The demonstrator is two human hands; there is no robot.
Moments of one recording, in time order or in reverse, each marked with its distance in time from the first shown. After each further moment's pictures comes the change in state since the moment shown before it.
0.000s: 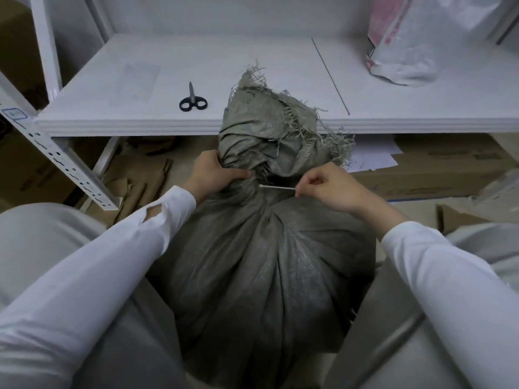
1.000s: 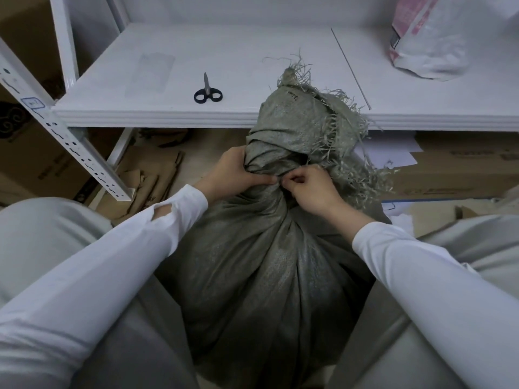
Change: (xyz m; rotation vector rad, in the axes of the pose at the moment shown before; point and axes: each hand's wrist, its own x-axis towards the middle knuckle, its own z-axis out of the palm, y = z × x) left_hand -0.019 0.010 -0.001 -0.019 -0.209 0.288; right_hand 0.037 -0.009 0.063 0.117 0.181 -0.001
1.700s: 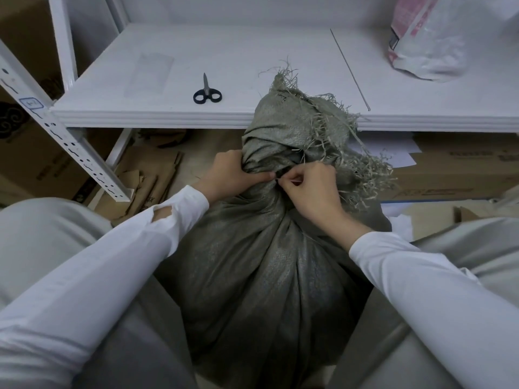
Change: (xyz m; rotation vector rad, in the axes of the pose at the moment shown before) left_hand -0.002 0.008 0.001 0.328 0.073 -0.136; right_hand -0.012 -0.010 0.002 -0.131 0.245 -0.100
